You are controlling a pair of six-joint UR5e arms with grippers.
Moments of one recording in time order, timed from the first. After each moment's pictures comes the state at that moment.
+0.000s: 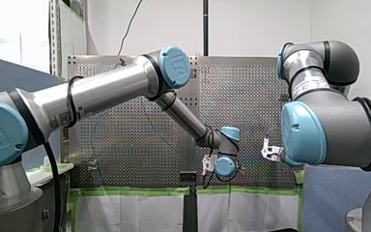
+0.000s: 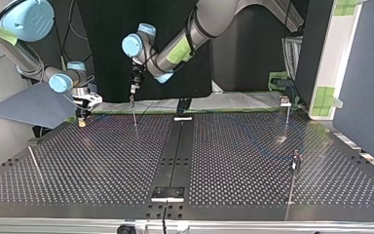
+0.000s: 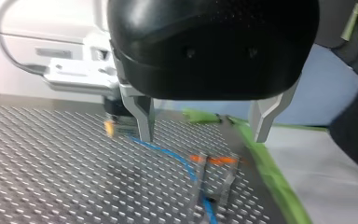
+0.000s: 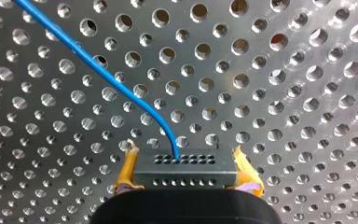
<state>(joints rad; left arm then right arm) -0.88 -2.72 -1.07 -2.68 -2.07 -1.59 1.60 -0.53 1.36 -0.75 1.30 1.68</state>
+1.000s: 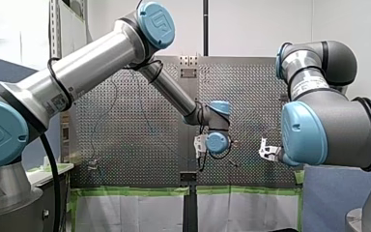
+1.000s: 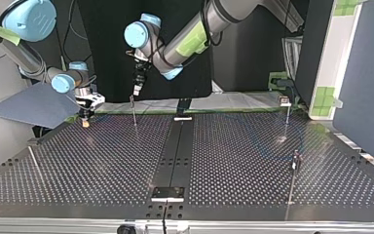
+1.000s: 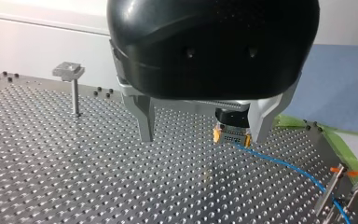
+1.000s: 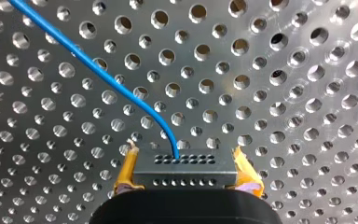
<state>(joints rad) -0.88 -2.45 -1.34 -2.59 -2.11 -1.73 1.61 -0.53 1.36 -0.75 1.28 1.70</state>
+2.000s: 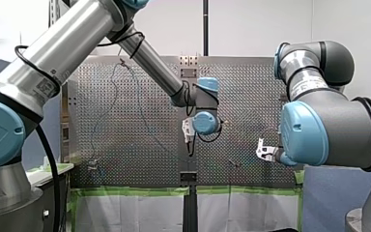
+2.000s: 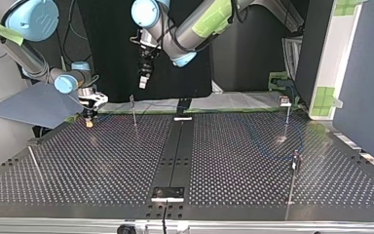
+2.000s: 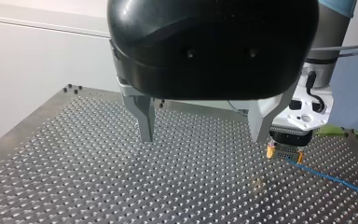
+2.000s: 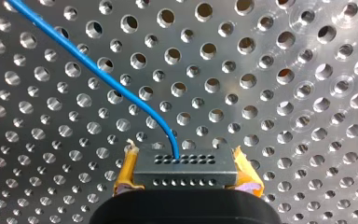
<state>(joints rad) -0.90 -2.19 -1.60 -2.54 -2.16 -1.75 1.63 -0.53 1.36 -0.74 1.28 1.70</state>
